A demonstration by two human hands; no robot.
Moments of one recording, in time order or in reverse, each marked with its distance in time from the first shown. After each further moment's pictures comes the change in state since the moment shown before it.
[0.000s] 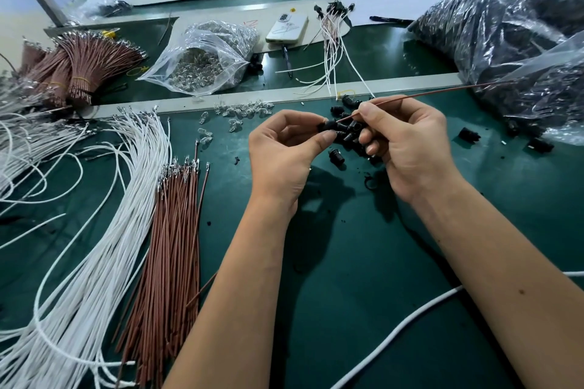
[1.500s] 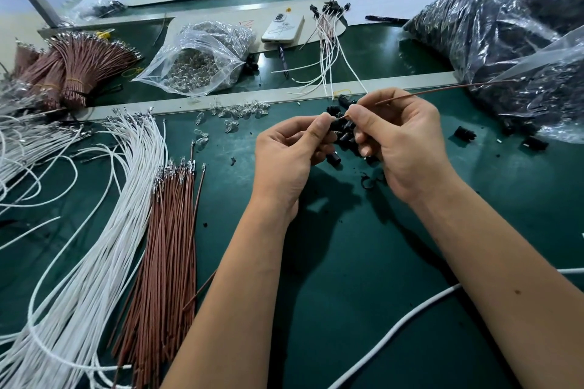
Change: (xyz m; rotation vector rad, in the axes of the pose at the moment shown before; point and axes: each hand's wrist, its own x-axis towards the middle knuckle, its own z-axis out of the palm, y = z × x) left_hand -0.003 -0.001 0.007 -0.071 -0.072 -0.146; right_hand -0.001 0.000 0.000 -0.037 -0.129 -0.115
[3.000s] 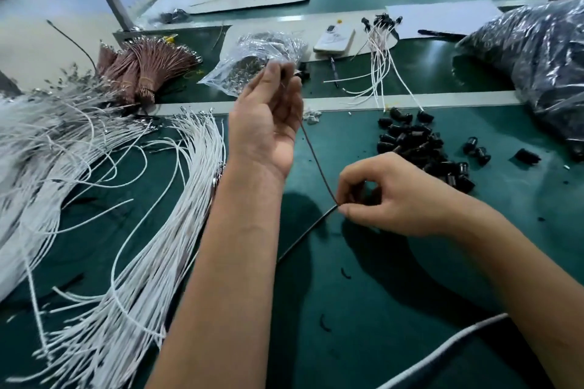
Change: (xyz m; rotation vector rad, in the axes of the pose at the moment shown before) left_hand 0.019 0.083 -0.049 -0.586 0.170 -0.051; right_hand -0.017 -0.010 0.035 -0.931 -0.844 -0.091
